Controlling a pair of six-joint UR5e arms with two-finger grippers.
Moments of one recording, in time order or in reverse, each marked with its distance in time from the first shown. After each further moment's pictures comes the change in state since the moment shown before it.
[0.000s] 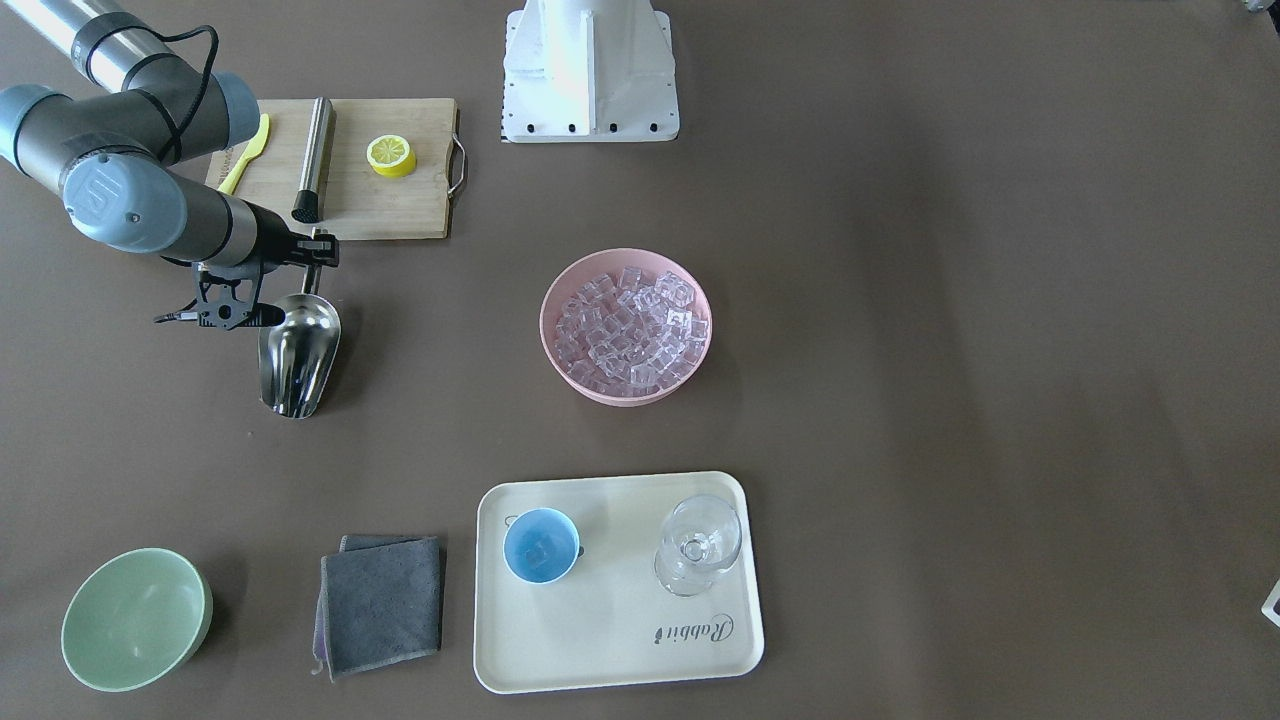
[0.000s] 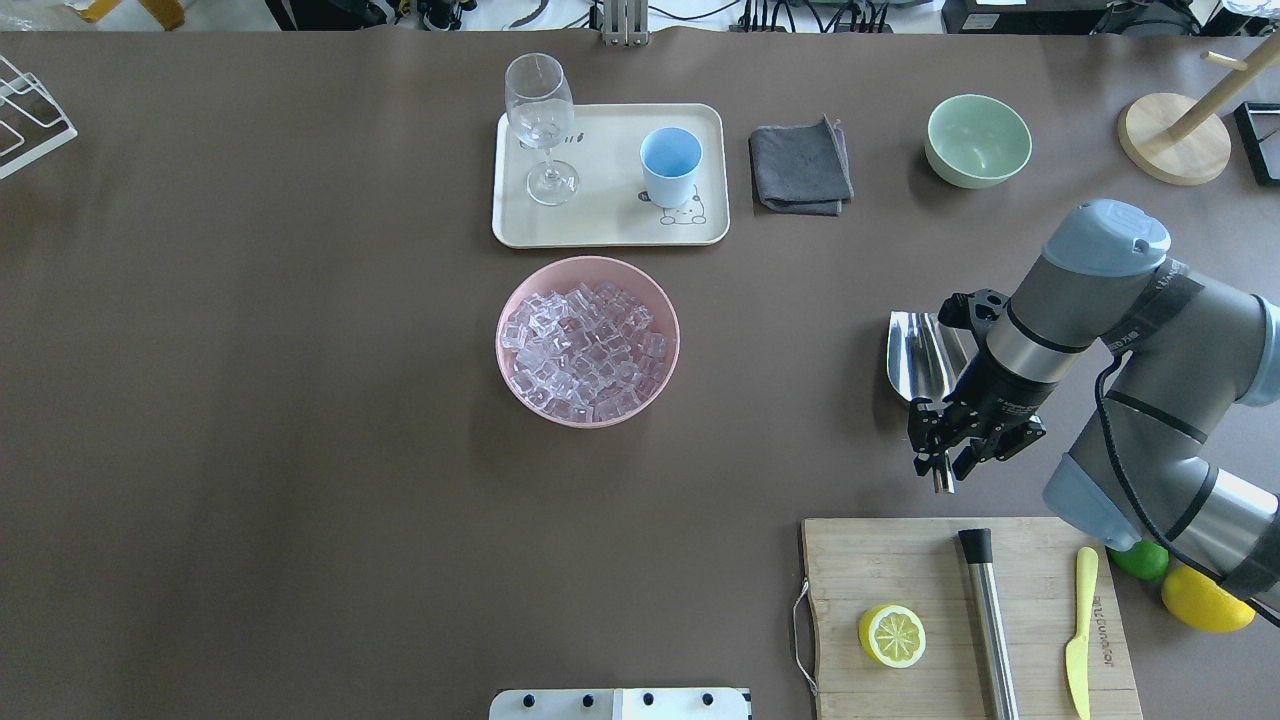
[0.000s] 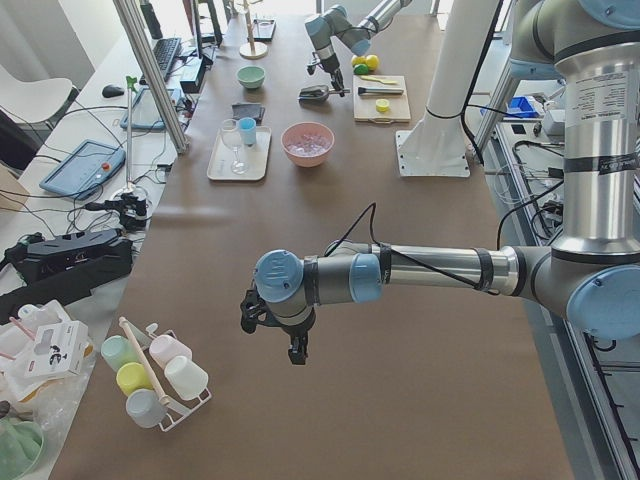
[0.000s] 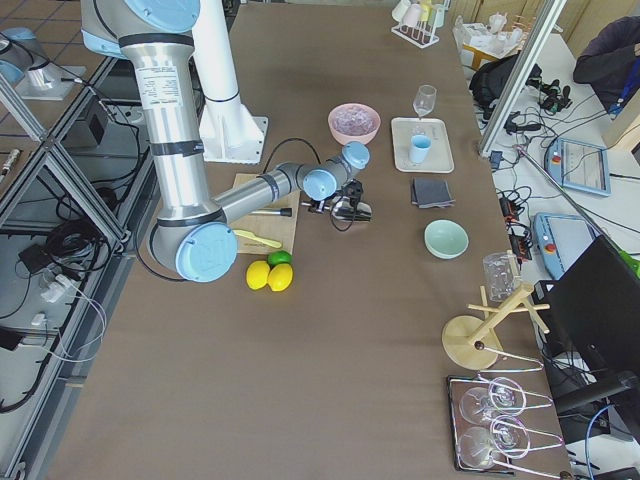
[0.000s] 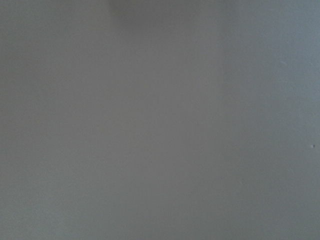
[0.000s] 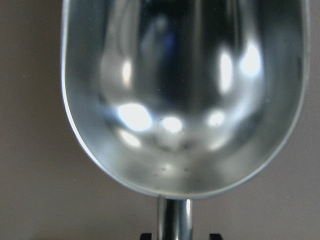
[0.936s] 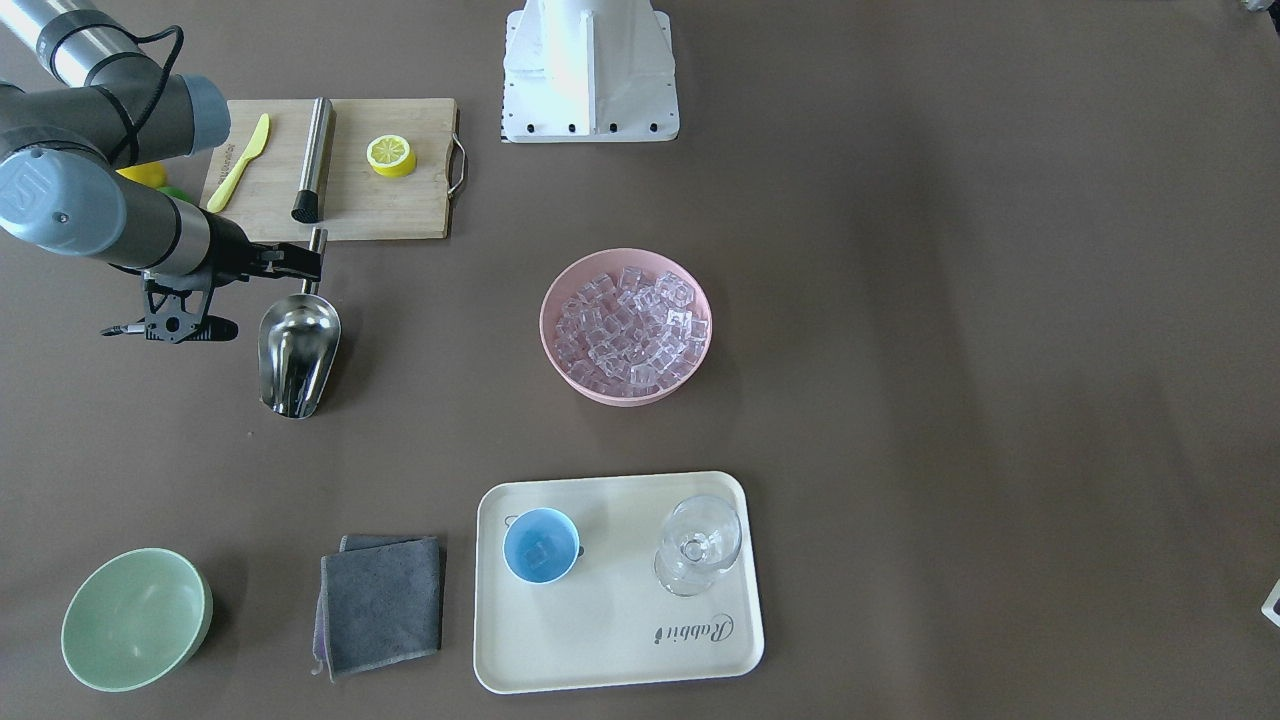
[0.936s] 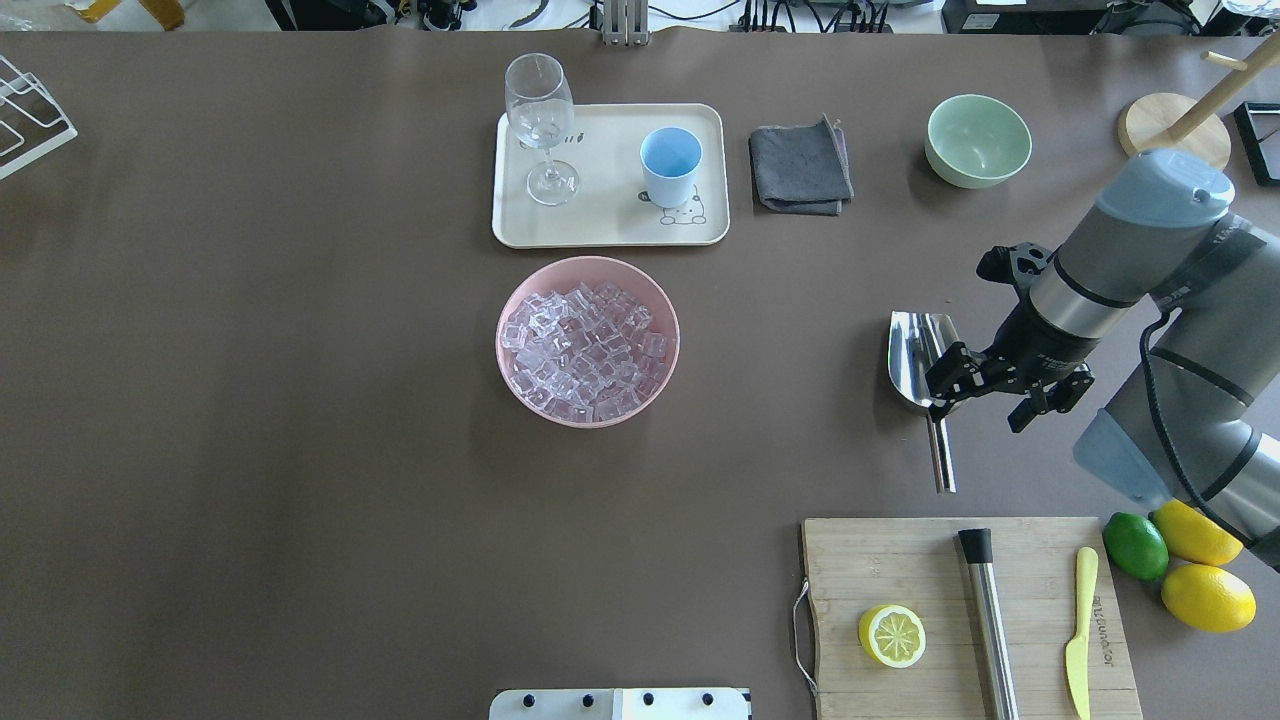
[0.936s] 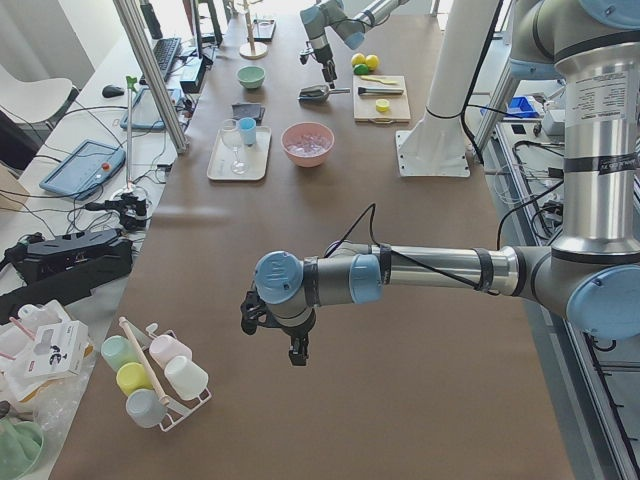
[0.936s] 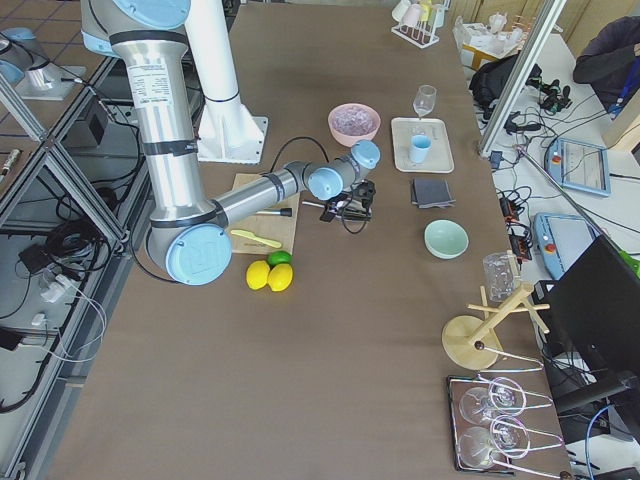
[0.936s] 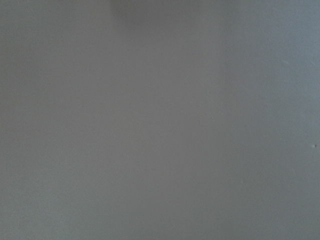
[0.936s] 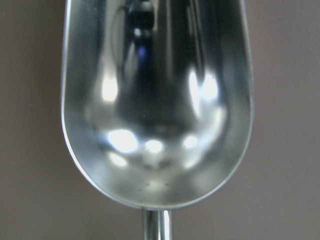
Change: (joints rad) left arm 0.000 0.000 0.004 0.002 0.001 0.000; right arm 0.089 -0.004 0.018 -0.042 -0.003 -0.065
